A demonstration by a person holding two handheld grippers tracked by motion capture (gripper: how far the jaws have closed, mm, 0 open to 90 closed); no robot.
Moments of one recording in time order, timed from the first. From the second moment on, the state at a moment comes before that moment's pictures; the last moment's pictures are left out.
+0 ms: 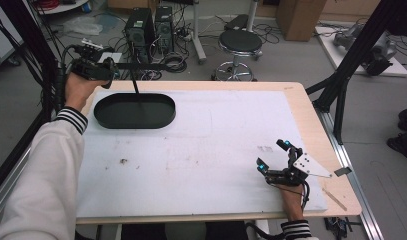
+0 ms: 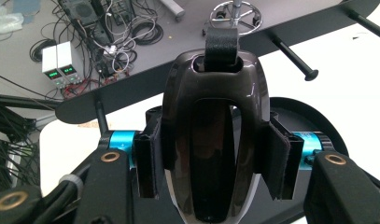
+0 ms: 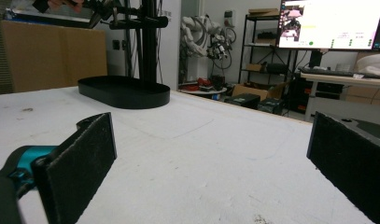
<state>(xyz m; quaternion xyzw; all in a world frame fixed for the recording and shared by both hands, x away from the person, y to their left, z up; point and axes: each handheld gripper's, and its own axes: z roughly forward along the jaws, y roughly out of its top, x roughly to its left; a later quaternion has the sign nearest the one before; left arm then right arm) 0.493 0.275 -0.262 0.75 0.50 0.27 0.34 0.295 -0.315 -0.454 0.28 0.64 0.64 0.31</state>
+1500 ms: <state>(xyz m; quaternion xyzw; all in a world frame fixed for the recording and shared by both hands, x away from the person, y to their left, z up) 0.492 0.282 -0.331 0.74 0.54 0.26 0.30 0.295 -0.314 -0.454 0.28 0.64 0.64 0.31</state>
